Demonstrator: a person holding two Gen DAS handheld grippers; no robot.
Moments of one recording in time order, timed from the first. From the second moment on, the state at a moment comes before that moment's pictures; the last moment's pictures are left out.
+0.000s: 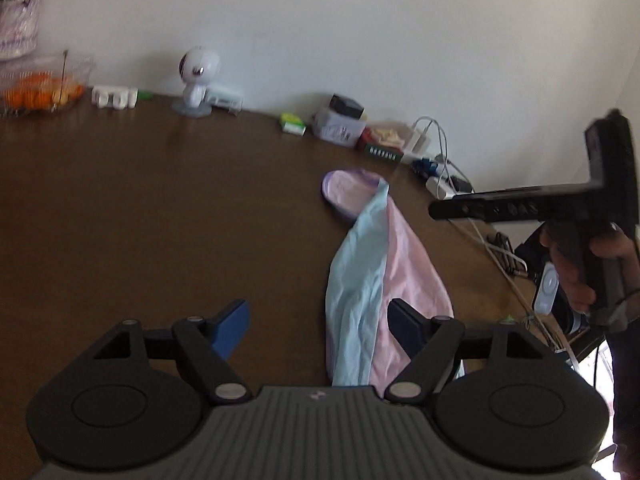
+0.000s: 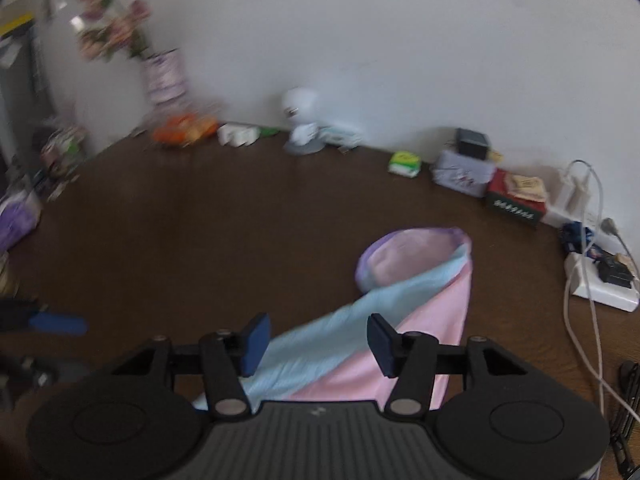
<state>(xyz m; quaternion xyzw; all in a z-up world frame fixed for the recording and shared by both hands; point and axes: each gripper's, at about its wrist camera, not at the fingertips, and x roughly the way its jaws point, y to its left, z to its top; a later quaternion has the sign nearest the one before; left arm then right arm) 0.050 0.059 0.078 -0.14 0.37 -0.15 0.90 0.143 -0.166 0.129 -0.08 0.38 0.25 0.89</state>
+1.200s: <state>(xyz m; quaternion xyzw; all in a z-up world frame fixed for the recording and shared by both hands) -0.007 0.005 0.171 0.01 0.19 -0.16 0.97 -0.021 -0.238 0.183 -0.13 0.17 0.10 0.97</state>
